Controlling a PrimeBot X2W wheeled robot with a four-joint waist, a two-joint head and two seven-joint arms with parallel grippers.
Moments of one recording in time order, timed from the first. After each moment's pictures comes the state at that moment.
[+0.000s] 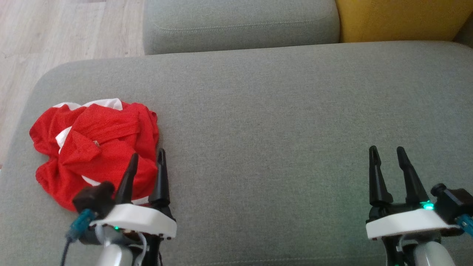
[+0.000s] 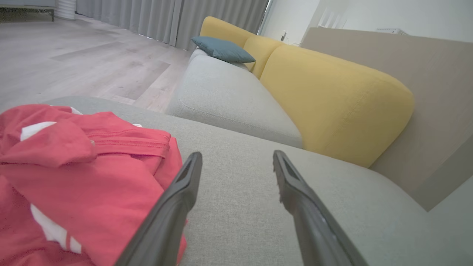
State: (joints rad) left arm 0.01 0.06 -0.25 0.02 -0.45 0.11 -0.14; right arm 0.05 -0.04 0.02 0.06 0.32 0.12 -0.14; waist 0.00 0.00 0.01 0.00
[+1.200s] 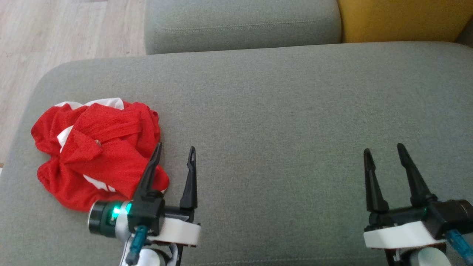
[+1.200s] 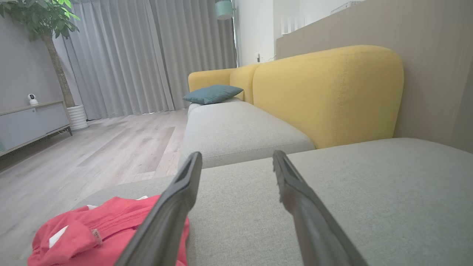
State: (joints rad) left arm -0.03 0.16 -0.51 -0.03 -0.10 0.34 -0.25; right arm 0.10 -0.04 0.03 -0.02 0.01 0.12 -0.25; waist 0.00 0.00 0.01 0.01
